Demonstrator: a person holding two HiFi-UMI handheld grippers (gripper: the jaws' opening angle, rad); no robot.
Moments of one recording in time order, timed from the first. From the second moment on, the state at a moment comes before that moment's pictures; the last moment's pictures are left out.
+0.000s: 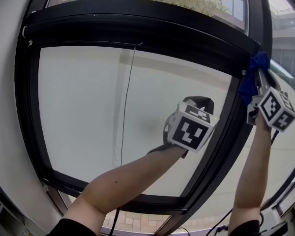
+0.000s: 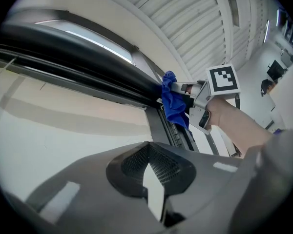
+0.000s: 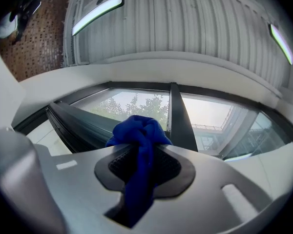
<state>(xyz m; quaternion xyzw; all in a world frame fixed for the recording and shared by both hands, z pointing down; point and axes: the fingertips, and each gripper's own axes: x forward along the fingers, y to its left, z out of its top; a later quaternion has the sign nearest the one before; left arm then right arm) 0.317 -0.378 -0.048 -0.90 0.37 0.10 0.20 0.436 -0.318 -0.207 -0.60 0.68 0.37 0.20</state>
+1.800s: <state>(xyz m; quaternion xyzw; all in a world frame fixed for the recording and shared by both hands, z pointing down) 0.328 -0.383 0.147 -0.93 0.34 0.03 0.10 0.455 -0.353 0.027 -0.64 0.70 0.25 0.19</state>
